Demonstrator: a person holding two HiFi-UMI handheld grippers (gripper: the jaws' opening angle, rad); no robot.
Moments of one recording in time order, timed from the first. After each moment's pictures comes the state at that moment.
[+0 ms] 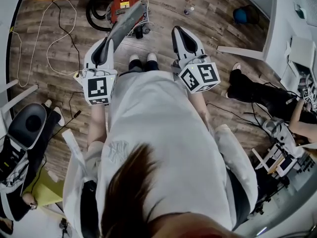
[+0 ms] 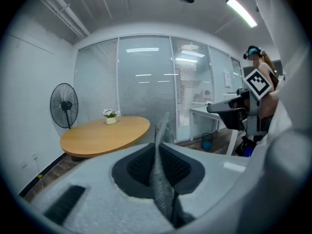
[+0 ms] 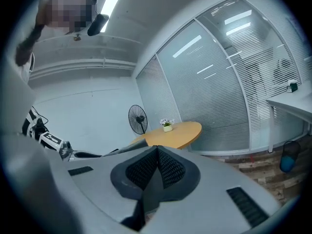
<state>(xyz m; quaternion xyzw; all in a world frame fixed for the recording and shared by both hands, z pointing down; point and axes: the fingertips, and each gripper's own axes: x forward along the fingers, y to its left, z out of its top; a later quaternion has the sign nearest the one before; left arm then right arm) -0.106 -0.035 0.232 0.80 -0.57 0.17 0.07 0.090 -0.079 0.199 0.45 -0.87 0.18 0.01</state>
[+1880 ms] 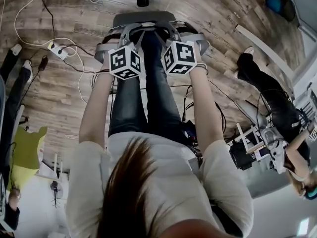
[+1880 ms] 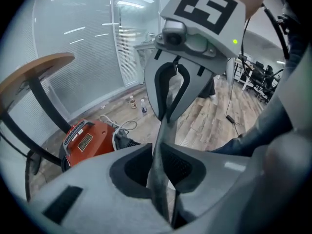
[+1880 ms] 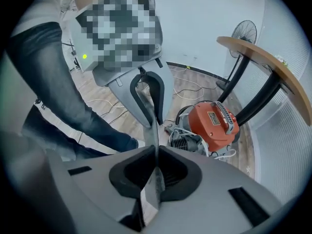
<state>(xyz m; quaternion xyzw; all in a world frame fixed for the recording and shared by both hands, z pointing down) -0.005 -0.001 0.659 0.85 -0.24 0.45 0.10 0.015 -0.004 0.646 -0.05 -0.84 -0.07 0.54</state>
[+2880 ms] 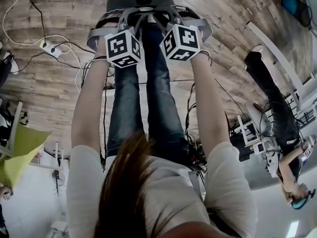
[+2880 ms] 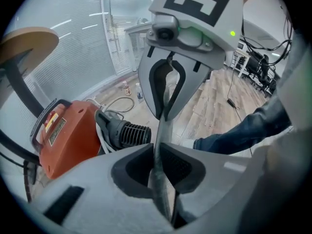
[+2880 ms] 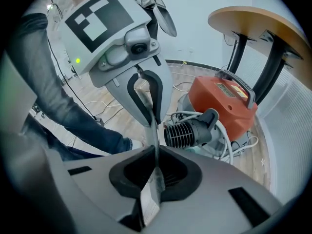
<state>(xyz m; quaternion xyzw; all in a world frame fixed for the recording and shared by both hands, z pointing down) -0.018 -0.035 0.777 0.84 -0.19 0.51 0.09 0.003 -0.040 0.766 -0.05 -0.85 -0.02 0.53</state>
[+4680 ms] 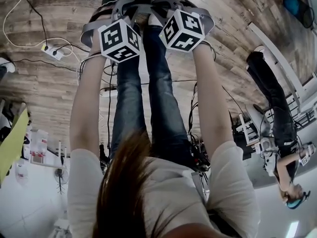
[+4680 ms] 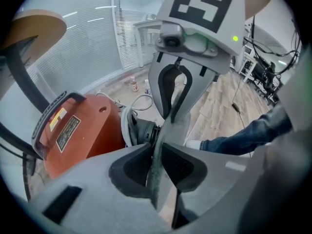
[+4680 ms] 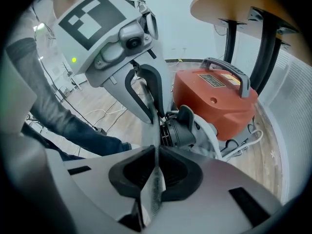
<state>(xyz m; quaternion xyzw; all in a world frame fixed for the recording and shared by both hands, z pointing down) -0.039 -0.092 0.777 0.82 -0.20 0.52 0.13 -0.012 -0.090 0.771 -0.06 -0.85 0.05 0.52</state>
